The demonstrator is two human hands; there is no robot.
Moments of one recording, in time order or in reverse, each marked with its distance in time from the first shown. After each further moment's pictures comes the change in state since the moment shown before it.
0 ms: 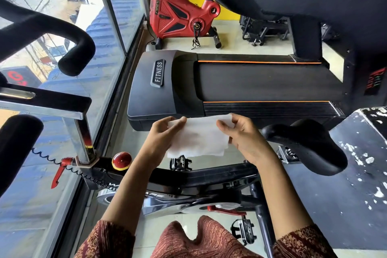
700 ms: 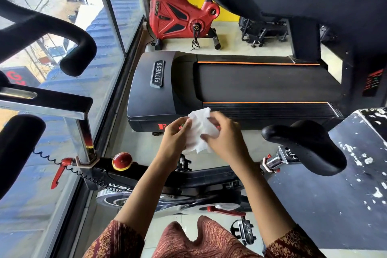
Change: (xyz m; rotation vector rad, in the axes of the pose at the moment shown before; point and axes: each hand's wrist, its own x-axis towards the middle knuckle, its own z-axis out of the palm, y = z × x) left_hand 0.000 -0.006 0.028 -0.098 0.055 -0.014; right_hand -0.007 -0.007 0.044 -0.785 0.267 -0.265
